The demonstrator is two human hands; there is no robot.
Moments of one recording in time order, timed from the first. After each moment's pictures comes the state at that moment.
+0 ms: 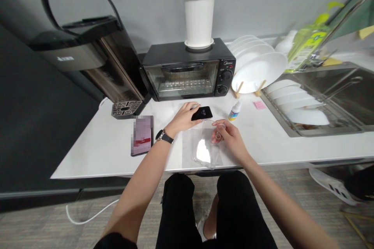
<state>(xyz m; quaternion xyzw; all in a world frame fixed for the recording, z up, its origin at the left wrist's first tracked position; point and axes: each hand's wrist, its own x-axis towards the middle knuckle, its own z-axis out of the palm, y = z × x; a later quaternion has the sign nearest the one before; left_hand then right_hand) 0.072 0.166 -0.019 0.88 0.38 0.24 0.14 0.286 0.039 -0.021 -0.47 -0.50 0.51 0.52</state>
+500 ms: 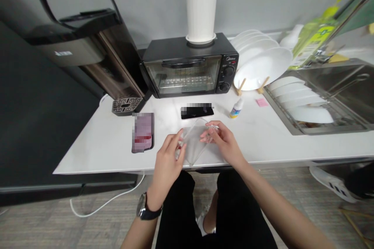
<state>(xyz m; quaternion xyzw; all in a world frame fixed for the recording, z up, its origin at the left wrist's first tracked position) 0.046 -0.019 -0.005 0.74 0.55 0.36 0.15 0.255 0.020 -0.021 -0.41 -0.49 0.57 0.52</state>
